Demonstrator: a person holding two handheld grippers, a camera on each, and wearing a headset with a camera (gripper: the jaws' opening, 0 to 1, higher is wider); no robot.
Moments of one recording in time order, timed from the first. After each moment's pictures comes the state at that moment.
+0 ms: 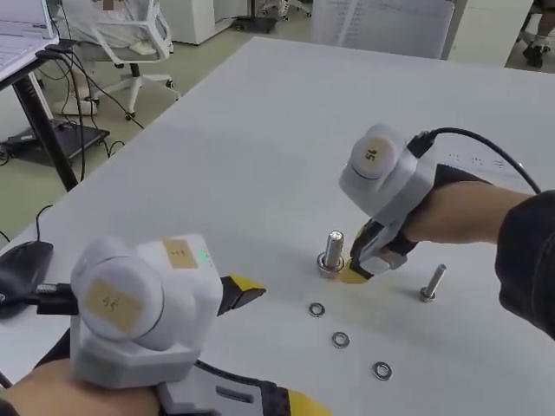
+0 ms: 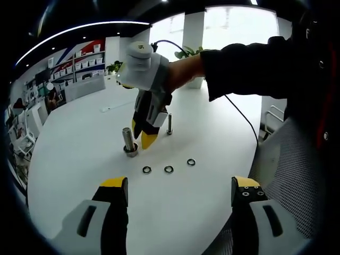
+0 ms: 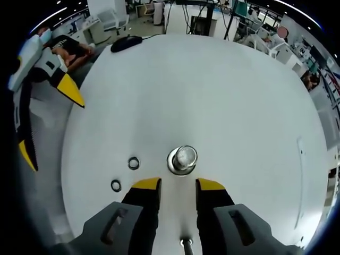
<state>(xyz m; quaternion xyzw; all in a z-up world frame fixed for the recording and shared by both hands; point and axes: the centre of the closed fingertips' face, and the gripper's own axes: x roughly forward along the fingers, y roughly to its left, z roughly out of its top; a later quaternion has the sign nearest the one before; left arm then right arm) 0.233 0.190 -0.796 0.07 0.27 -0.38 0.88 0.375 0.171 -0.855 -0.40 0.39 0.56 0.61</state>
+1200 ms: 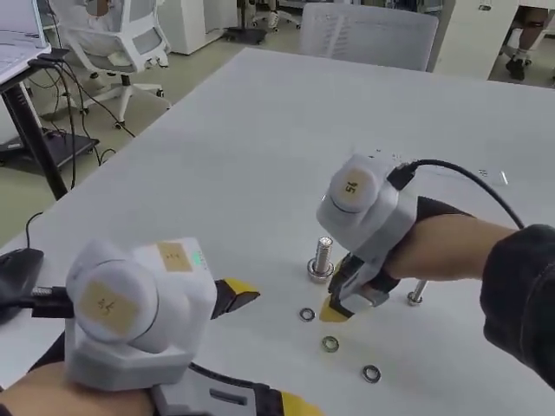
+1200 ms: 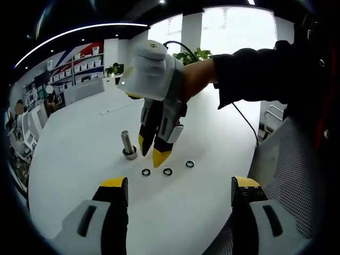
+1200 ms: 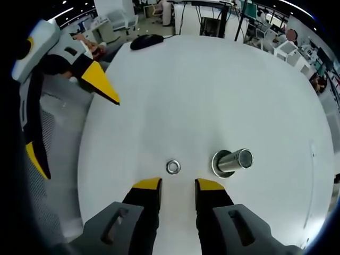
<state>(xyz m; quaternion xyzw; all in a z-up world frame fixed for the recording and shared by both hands) 0.232 0.188 -0.793 0.08 0.26 -0.38 0.88 0.324 0.180 -0.862 -0.39 0.40 0.59 0.58</state>
